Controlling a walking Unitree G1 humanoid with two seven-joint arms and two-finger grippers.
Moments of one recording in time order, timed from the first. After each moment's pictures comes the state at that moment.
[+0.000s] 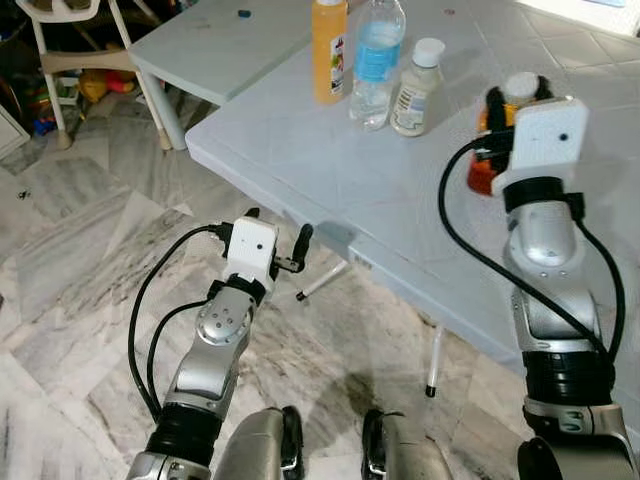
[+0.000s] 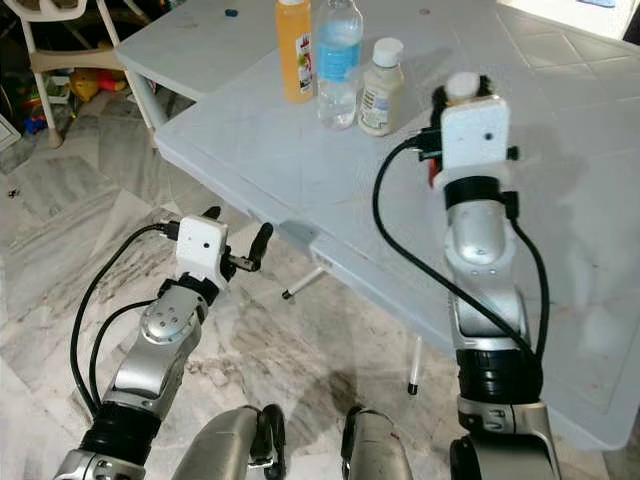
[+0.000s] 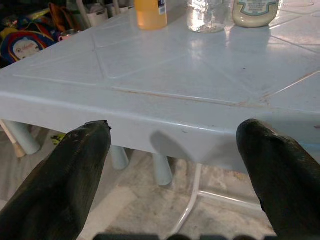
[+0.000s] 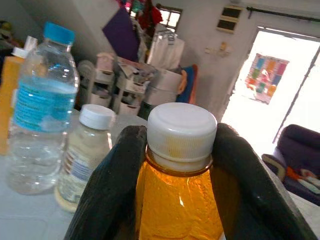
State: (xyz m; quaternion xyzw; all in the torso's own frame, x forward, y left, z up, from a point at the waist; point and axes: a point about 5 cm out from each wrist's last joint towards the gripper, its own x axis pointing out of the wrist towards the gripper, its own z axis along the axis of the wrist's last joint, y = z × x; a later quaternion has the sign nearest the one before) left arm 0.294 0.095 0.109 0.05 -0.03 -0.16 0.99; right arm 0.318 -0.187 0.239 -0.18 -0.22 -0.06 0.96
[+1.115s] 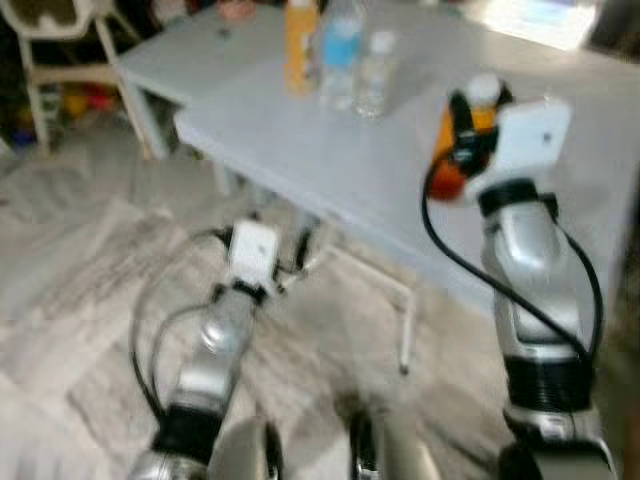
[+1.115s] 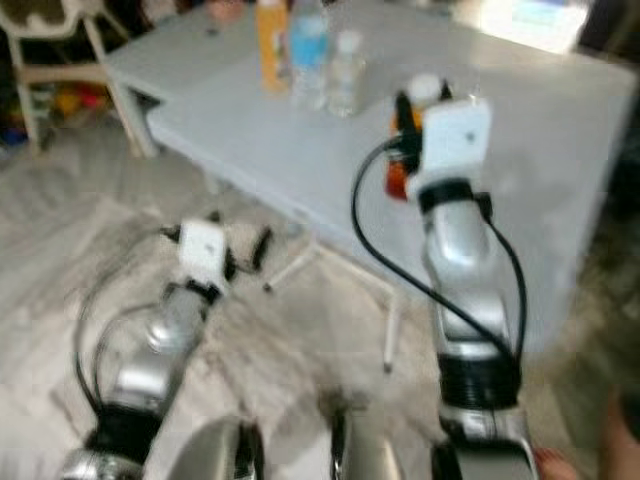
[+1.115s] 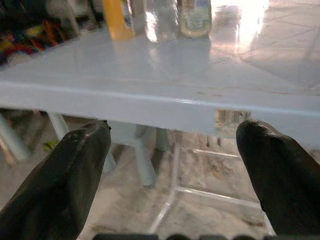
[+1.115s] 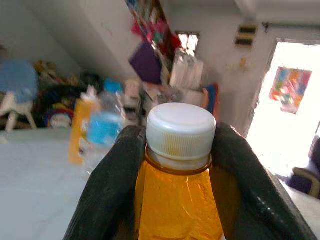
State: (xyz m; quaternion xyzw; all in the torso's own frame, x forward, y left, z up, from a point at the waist) left arm 0.296 0.097 0.103 0.06 -0.02 -0.14 0.99; right arm 0.313 -0.154 0.244 -0.11 -0.23 0.05 0.97
